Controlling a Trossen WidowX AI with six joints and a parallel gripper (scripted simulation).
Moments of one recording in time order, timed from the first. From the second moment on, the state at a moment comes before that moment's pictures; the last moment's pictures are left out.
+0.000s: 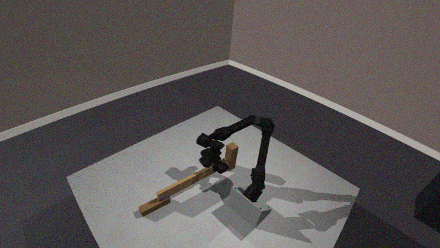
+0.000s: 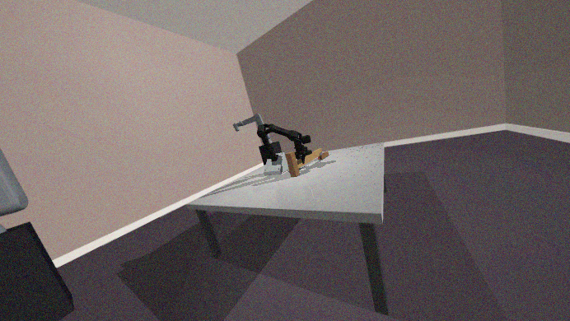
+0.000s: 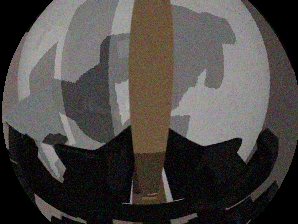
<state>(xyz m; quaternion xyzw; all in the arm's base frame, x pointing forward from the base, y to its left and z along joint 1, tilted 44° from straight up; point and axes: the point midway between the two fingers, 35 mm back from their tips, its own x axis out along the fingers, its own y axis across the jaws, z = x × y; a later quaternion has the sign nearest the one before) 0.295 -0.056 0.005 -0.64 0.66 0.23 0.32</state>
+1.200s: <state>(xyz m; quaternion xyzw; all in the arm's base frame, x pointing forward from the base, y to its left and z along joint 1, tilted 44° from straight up) 0.294 -0.063 0.013 -0.64 0.66 0.23 0.32</state>
